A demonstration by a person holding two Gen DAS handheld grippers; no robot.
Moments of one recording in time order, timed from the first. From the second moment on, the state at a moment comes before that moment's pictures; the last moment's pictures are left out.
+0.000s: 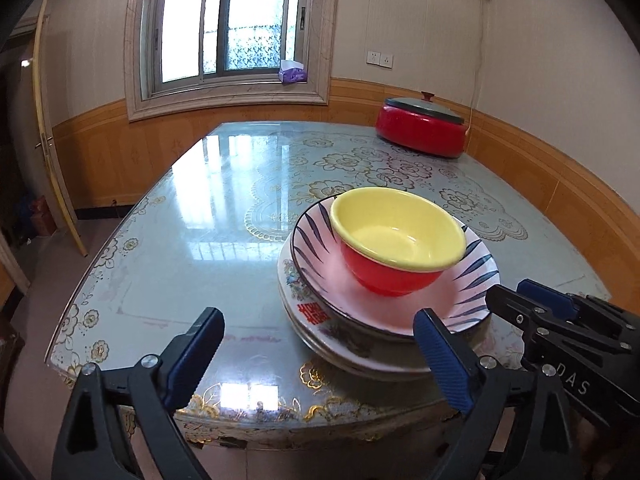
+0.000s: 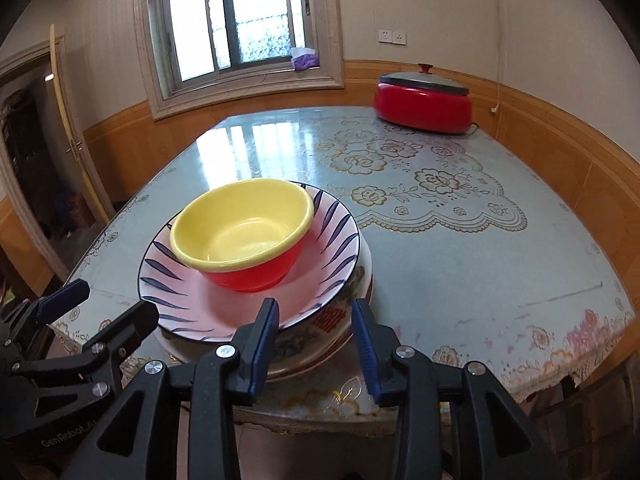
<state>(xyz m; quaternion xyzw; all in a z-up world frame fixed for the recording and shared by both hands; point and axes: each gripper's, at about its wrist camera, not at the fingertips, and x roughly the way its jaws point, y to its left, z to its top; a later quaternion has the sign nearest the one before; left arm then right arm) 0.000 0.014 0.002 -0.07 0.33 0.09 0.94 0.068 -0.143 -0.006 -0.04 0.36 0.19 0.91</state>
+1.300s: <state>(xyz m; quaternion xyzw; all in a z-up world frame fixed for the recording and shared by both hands) -0.051 -0.004 -0.003 -0.05 0.32 0.10 0.94 0.007 -0.153 -0.011 -0.03 0.32 0.06 0.95</state>
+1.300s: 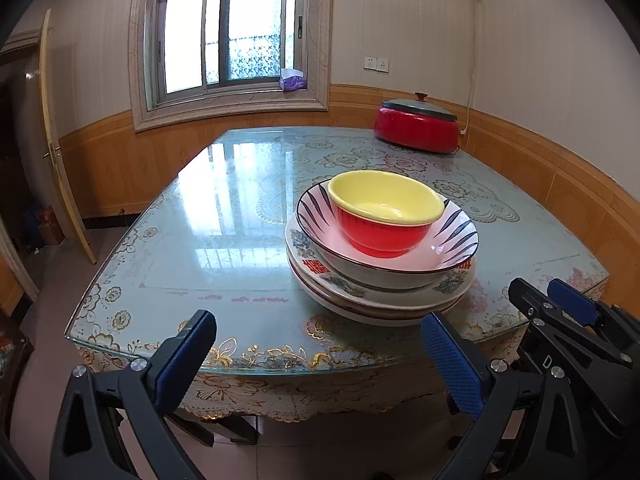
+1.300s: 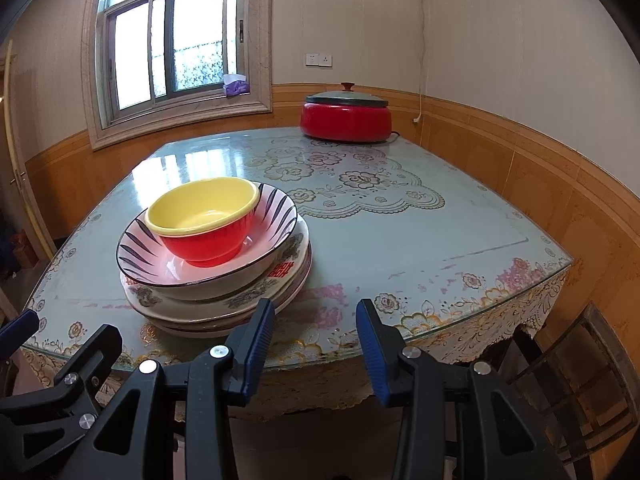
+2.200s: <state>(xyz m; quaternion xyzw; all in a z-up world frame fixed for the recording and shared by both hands) -0.039 -0.001 -0.005 -0.06 0.33 0.10 0.94 0.021 -0.149 -0.011 -0.03 0.32 0.07 0.94</state>
